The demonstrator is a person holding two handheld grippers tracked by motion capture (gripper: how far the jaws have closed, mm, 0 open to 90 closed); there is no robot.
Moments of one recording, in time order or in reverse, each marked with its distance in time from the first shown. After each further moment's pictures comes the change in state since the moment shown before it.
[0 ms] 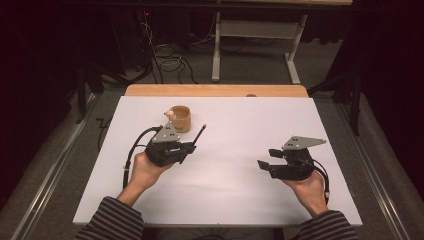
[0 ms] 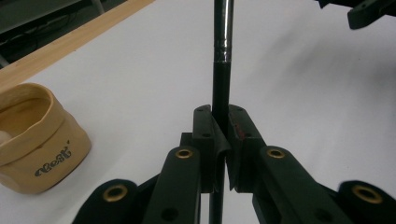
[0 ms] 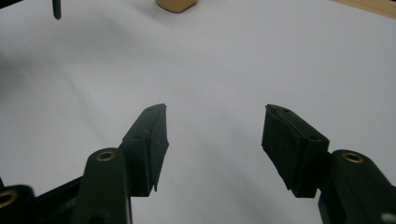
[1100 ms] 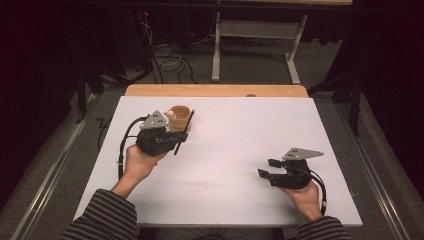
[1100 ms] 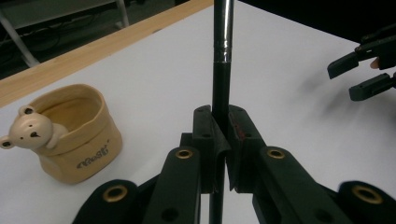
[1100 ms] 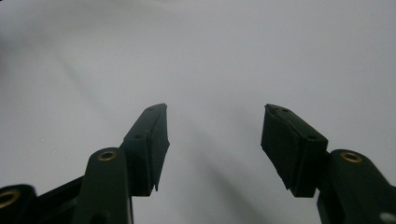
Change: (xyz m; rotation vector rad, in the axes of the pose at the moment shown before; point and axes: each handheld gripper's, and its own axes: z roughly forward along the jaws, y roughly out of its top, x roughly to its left) left arm 0.023 0.010 -0.017 -0.053 0.060 -0.111; right arm -0.009 -0.041 0.024 -0.010 0.035 0.074
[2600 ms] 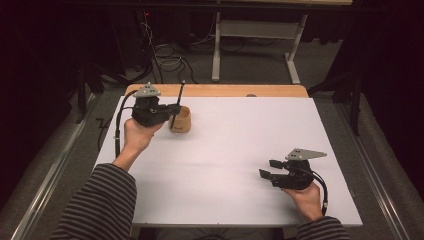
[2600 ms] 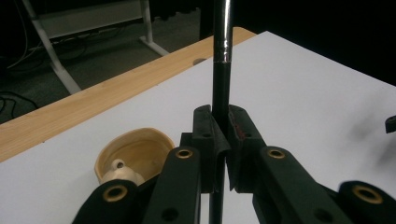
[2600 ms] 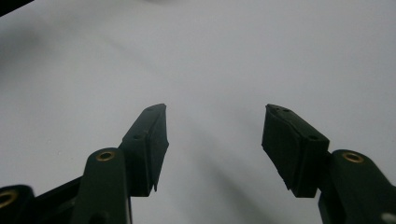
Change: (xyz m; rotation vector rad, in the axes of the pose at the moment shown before) left arm 0.062 0.036 0.011 -0.062 0.058 -0.074; right arm -0.004 -0.004 -0.003 -0.016 0.021 0.039
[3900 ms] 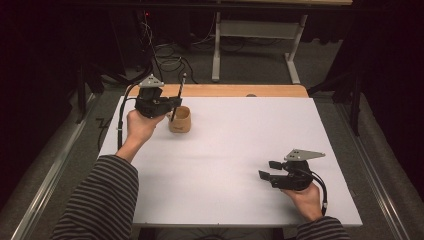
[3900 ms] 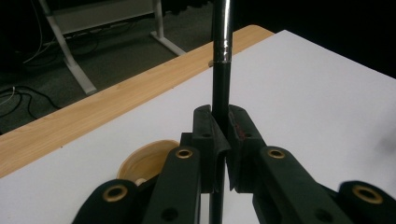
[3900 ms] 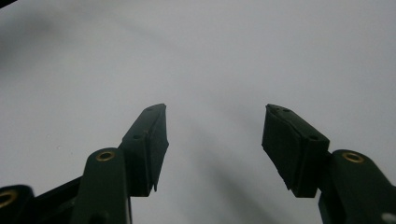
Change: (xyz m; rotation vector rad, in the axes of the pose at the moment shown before) left arm 0.011 0.015 0.015 0.031 0.040 0.000; right arm 0.001 -0.001 0.002 0.019 0.001 -0.009
